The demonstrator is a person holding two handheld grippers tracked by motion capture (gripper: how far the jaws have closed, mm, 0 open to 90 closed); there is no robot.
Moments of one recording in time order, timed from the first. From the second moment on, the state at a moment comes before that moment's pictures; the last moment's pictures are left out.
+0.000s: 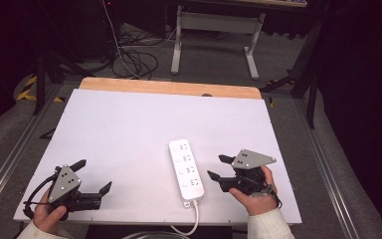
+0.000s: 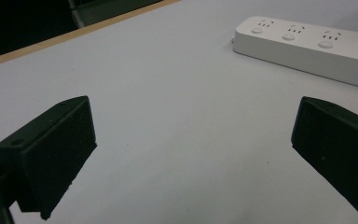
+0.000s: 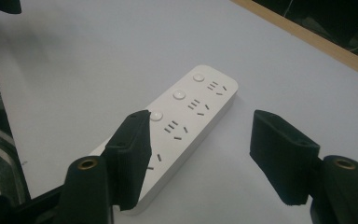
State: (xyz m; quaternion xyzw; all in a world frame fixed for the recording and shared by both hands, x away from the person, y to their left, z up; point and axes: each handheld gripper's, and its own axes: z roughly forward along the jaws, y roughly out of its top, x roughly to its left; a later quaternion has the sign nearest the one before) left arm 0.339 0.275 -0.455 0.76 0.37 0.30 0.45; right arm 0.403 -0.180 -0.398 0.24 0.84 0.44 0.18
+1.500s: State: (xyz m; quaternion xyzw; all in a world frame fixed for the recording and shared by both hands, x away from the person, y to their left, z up) left arm 0.340 0.275 -0.456 0.76 0.37 0.30 0.44; right arm 0.465 -0.096 -0.407 0.21 0.88 0.41 0.13
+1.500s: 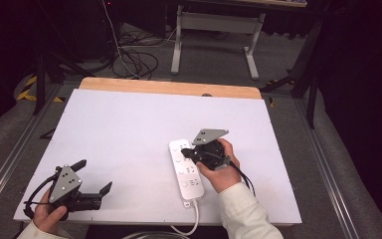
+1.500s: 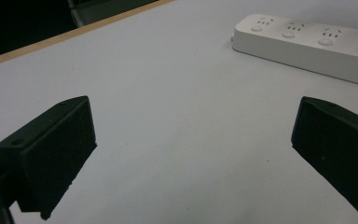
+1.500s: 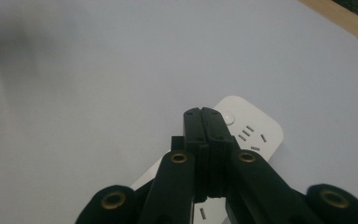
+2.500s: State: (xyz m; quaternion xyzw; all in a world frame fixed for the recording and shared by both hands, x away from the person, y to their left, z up) left arm 0.340 0.274 -0.456 0.76 0.36 0.30 0.44; right arm 0.488 -0.073 -0.449 0.23 0.89 0.36 0.12
